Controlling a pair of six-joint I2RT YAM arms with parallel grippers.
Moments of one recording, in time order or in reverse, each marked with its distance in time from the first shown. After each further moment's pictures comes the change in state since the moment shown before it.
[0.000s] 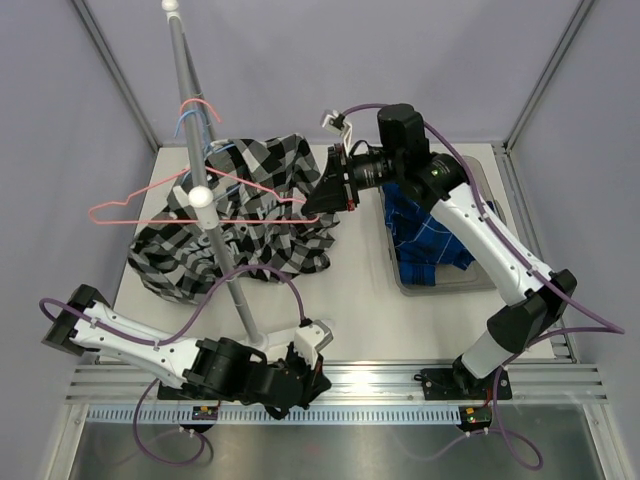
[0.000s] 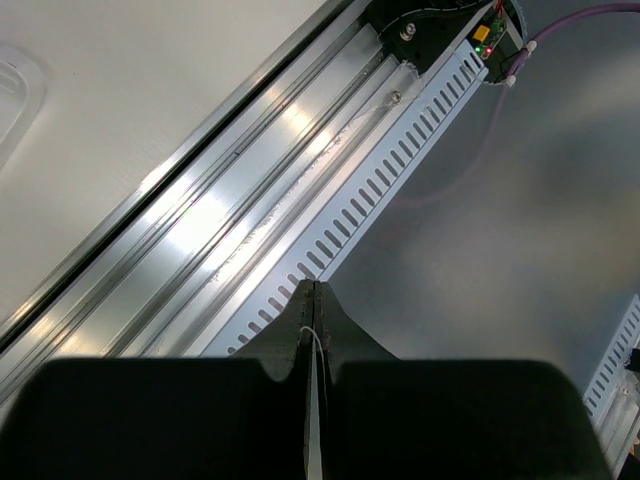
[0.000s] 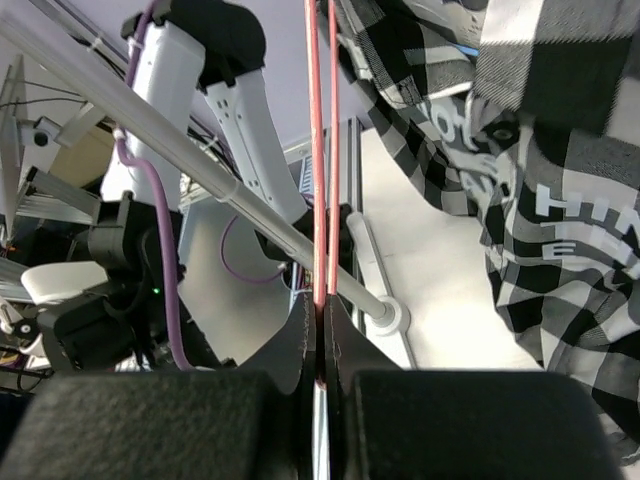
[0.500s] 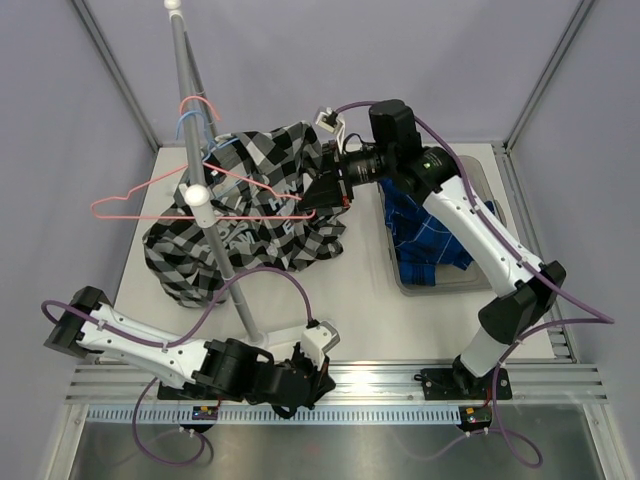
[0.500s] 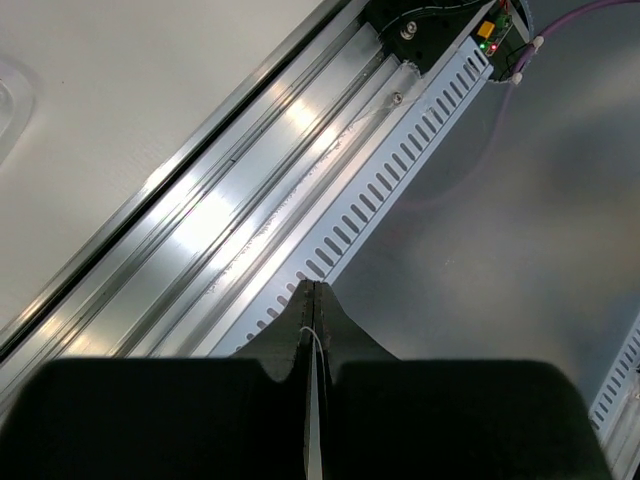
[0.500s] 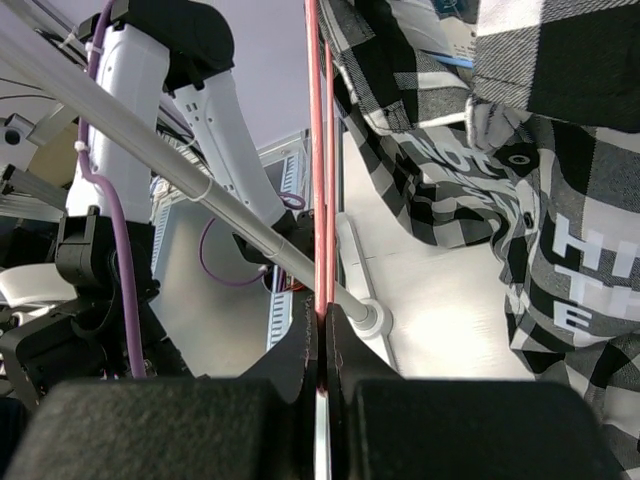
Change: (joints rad) left arm 0.022 0.045 0.003 0.044 0.024 0.031; right arm 0.004 0.030 0.010 -0.038 0.023 -0.076
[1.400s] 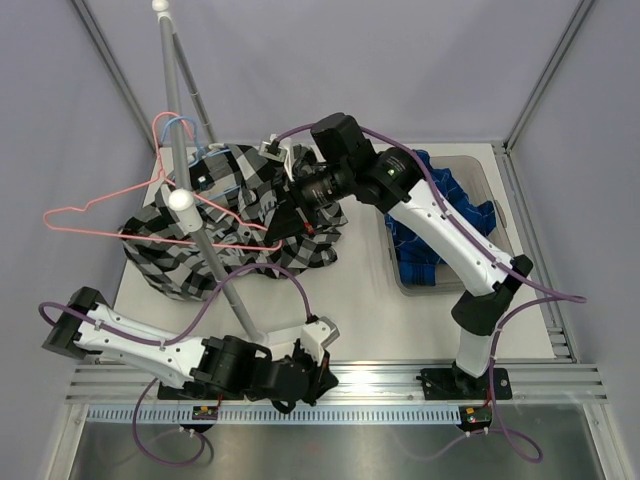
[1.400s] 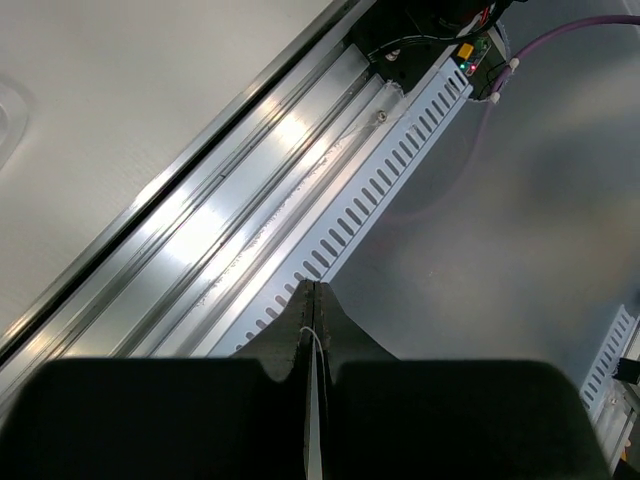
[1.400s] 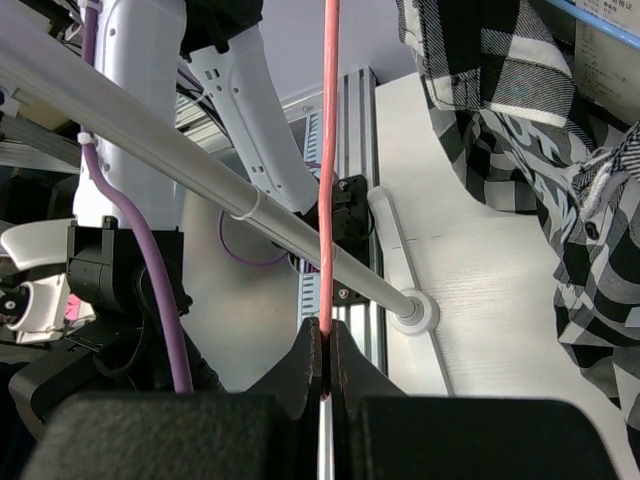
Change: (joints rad) left arm 0.023 -0.015 -0.001 0.029 0.013 0.010; right arm 0.249 0.183 0.366 -0.369 0.198 -0.076
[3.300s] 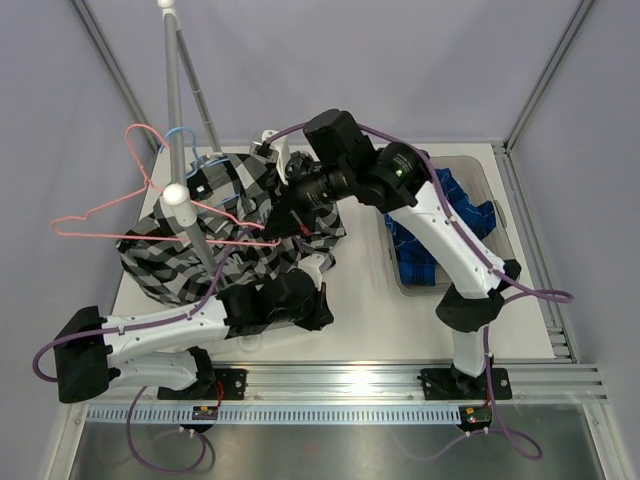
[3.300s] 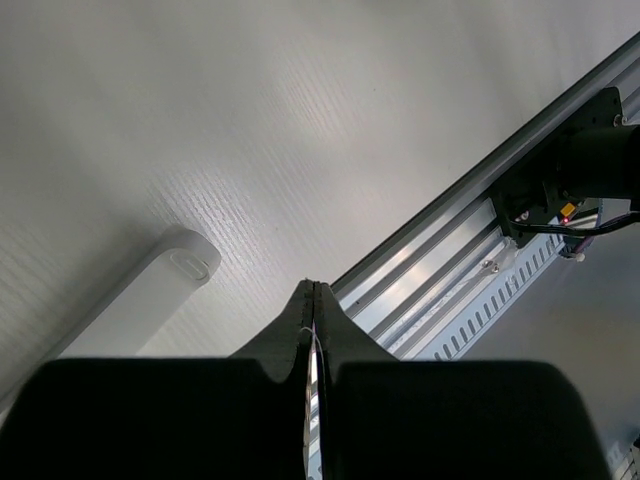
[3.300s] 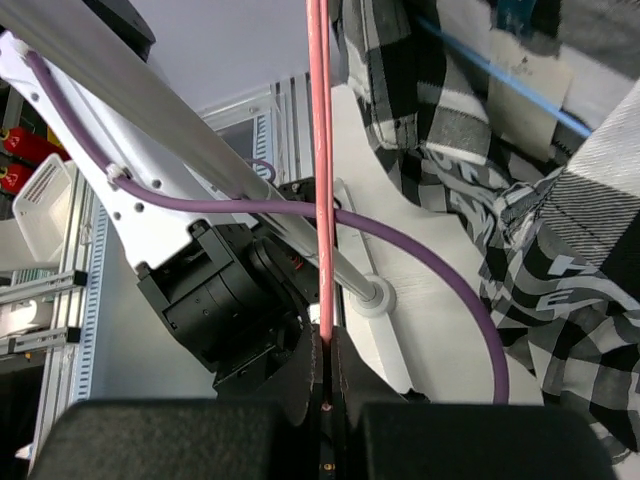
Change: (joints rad) left arm 0.676 0.125 -0.010 0.109 0.422 0.199; right arm 0.081 0.100 0.352 -0.254 0.221 -0.073
